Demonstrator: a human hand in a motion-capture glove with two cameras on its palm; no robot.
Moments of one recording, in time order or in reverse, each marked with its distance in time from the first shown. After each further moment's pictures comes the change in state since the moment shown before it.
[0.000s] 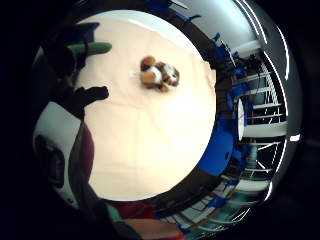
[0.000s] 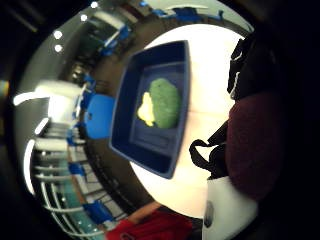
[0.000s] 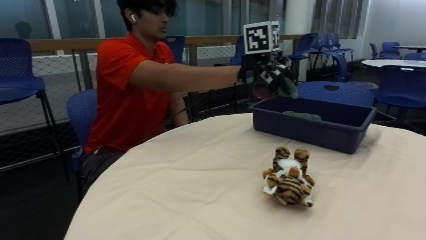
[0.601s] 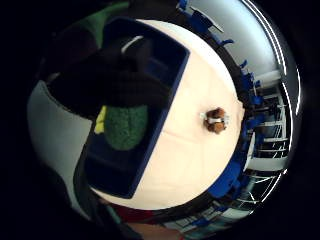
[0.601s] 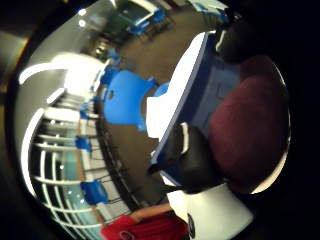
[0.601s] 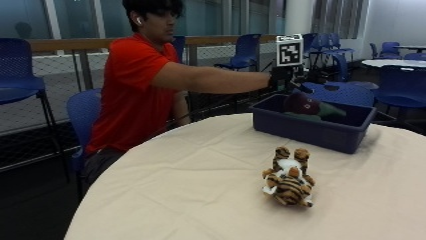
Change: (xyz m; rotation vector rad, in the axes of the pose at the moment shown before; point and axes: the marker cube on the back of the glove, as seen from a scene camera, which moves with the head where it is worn) arm -0.151 -0.048 0.042 -0.026 -0.210 -0.267
